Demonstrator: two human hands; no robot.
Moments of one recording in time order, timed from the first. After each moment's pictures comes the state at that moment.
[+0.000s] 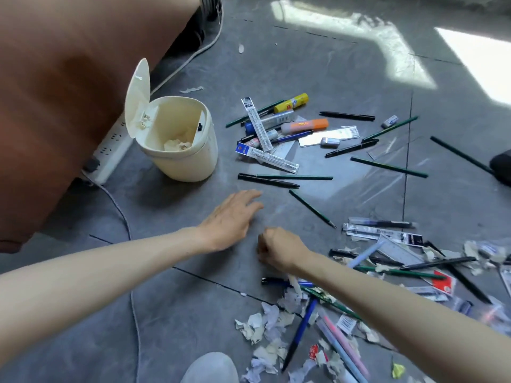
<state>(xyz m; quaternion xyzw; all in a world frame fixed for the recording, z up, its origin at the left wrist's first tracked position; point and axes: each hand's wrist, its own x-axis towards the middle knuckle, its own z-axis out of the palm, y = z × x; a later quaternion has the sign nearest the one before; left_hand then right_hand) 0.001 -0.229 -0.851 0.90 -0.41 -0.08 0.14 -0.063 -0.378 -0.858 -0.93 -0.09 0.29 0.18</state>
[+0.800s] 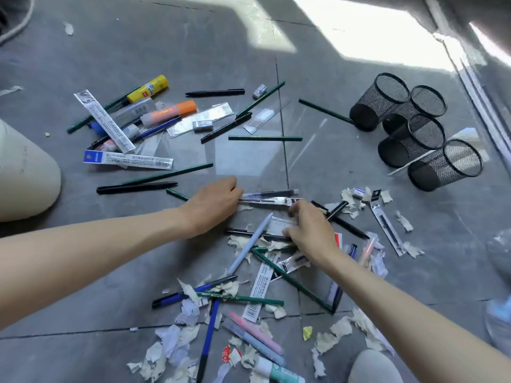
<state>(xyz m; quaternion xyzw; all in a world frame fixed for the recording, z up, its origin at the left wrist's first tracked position) 0.001 -0.429 -0.868 0.83 -0.53 -0.12 0.07 -0.157 -0.586 -0.850 -0.91 0.31 0.13 0.24</state>
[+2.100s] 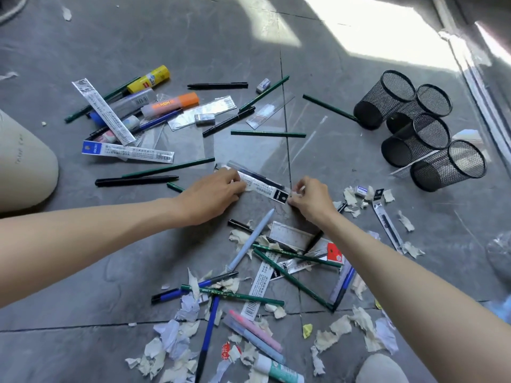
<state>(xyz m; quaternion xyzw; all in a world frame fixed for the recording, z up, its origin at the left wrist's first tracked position) 0.017 -0.419 -0.879 0.80 -0.58 -0.08 0.12 -0.111 -0.617 -0.853 -0.87 0.36 0.10 0.32</state>
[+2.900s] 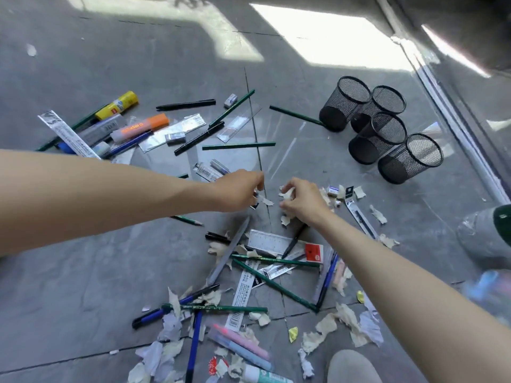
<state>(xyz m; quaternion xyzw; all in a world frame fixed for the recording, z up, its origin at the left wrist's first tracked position) -0.004 -0.516 -0.827 0.81 -0.49 -0.30 0.12 -0.130 -0.648 -0.839 -0.88 0.34 0.07 0.31</state>
